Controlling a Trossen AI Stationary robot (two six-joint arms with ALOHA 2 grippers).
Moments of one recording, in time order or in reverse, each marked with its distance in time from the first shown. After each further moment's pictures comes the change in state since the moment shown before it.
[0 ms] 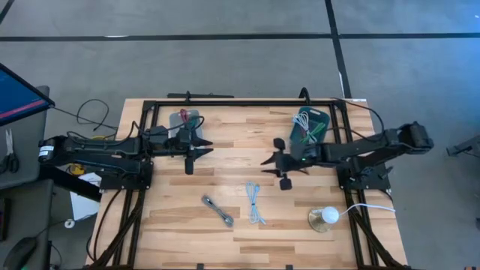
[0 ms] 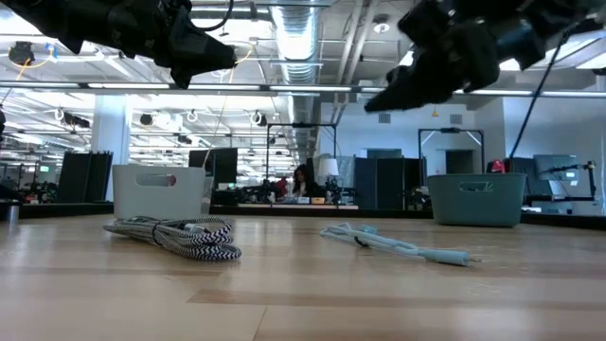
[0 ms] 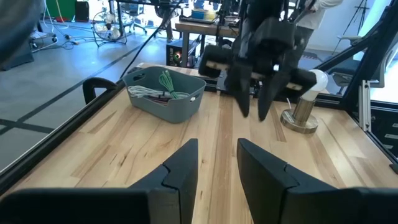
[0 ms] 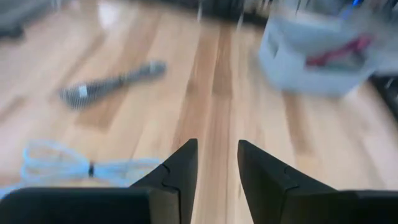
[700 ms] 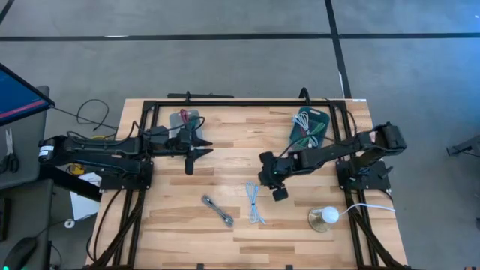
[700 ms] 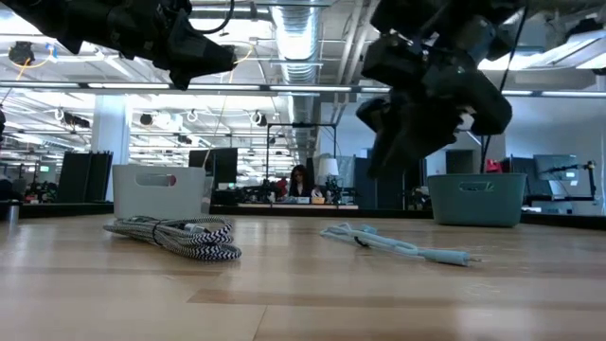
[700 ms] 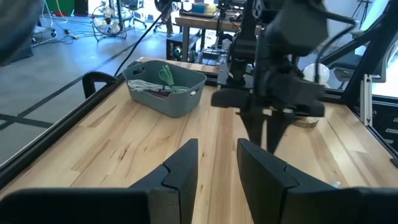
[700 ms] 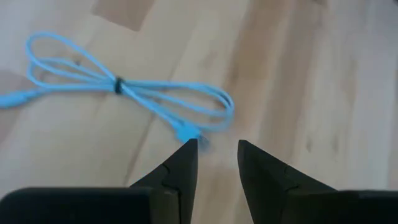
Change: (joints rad) left arm 0.000 0.000 0.000 -0.022 0.000 0.000; right arm 0.079 0.318 0.290 -0.432 -0.007 -0.075
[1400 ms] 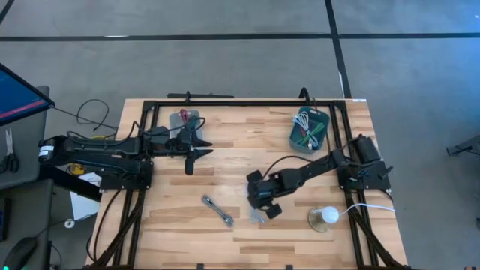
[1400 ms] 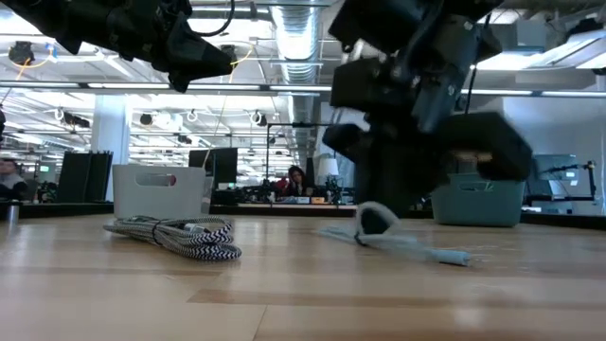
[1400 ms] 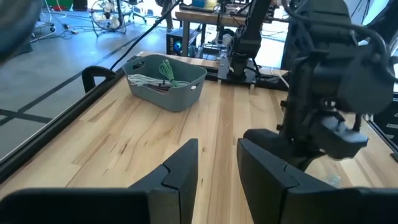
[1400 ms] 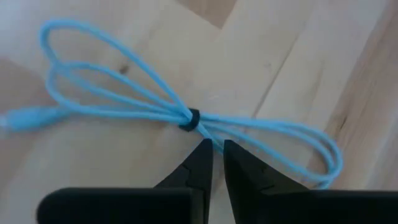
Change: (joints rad) left arm 0.000 0.000 0.000 -0.022 0.000 0.000; right arm 0.138 0.305 0.231 -0.104 0.029 -0.029
